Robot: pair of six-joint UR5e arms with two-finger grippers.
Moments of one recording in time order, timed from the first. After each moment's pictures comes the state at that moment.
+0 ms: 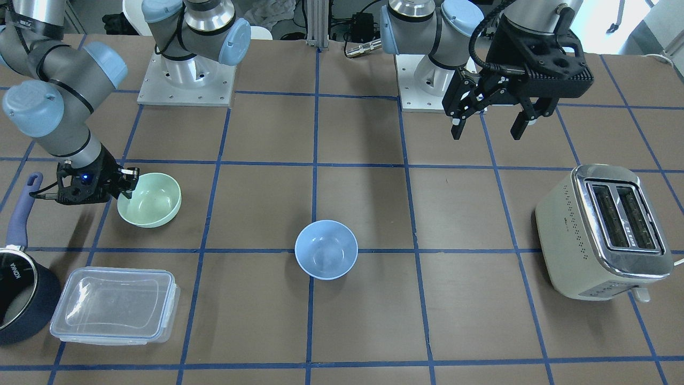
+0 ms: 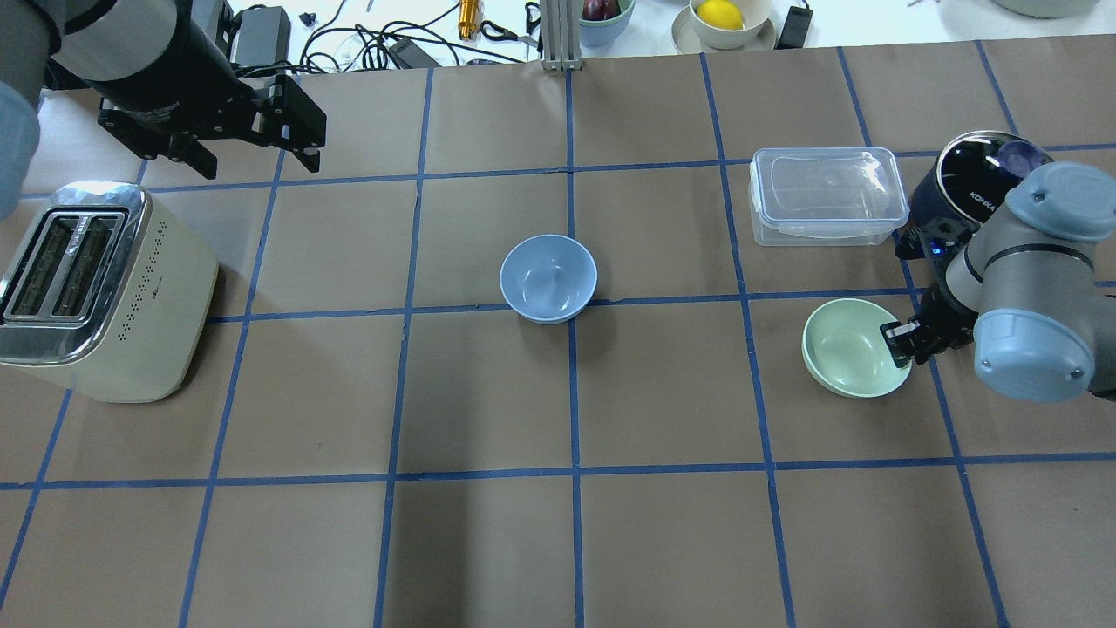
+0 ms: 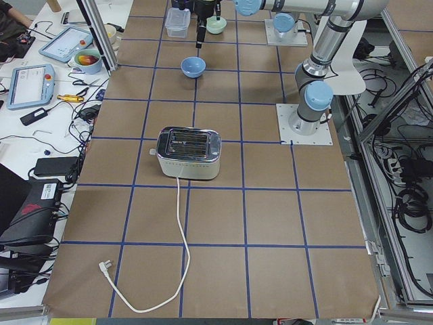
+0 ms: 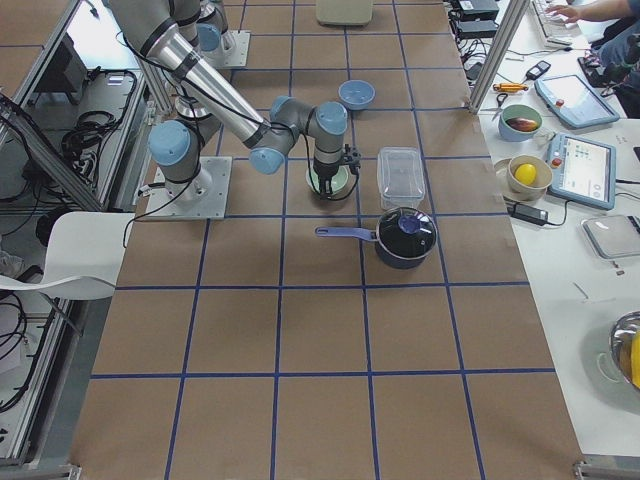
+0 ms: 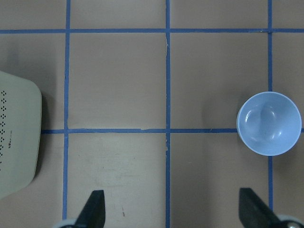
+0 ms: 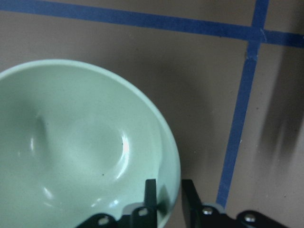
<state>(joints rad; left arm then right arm) -1.54 -1.51 -1.57 -1.44 1.57 0.00 1.16 -1.45 2.20 -2.28 -1.61 -0.53</state>
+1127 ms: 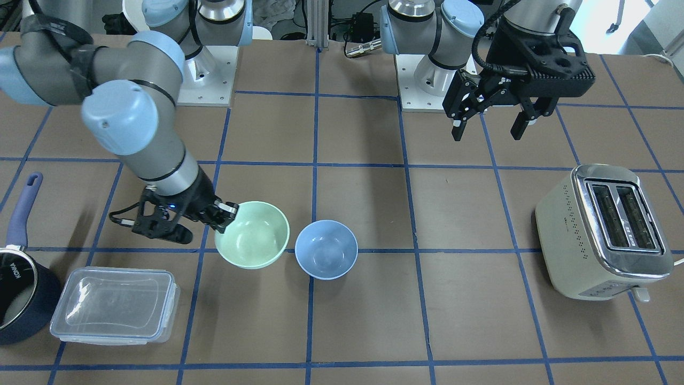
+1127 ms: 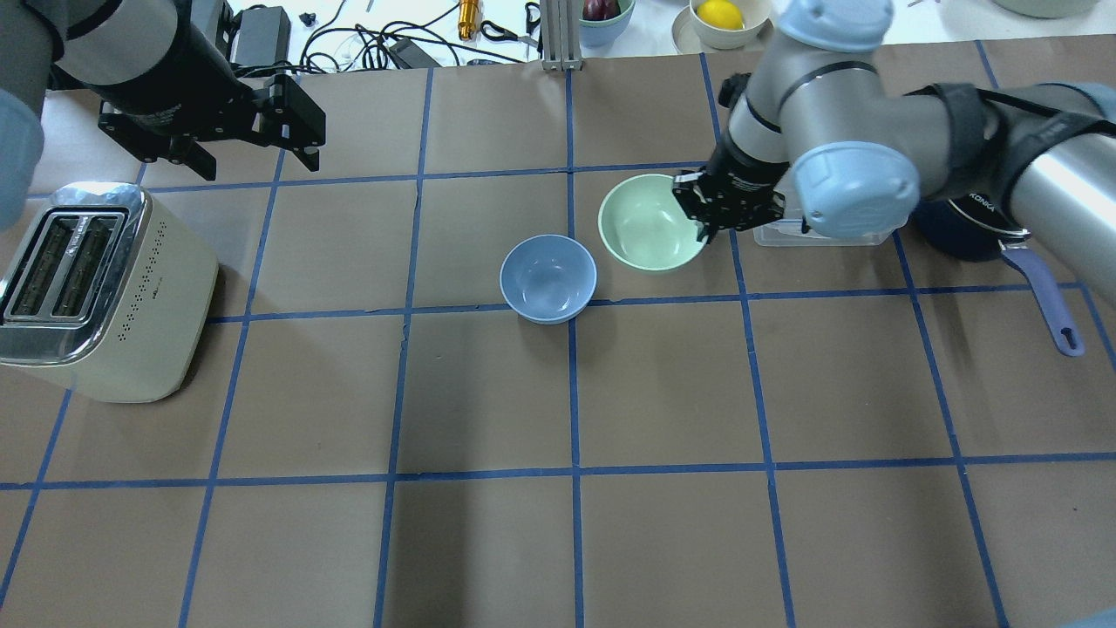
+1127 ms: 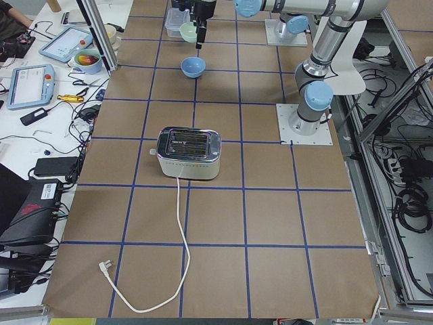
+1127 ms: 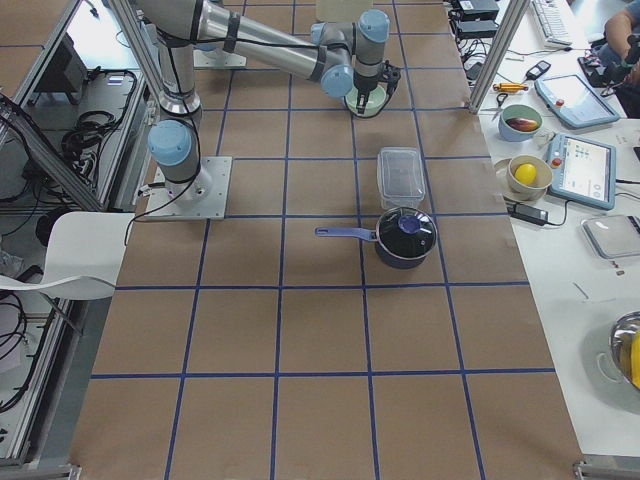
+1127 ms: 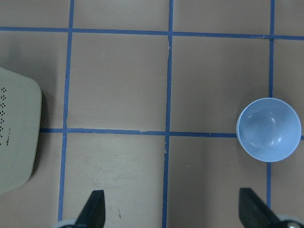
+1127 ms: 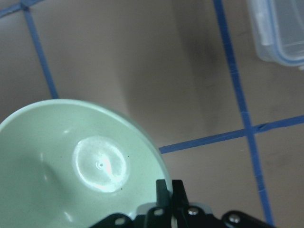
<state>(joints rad) -1.54 -1.50 -1.58 -1.42 1.58 -0.02 1.68 -1.28 1.67 -2.00 -1.42 0.39</state>
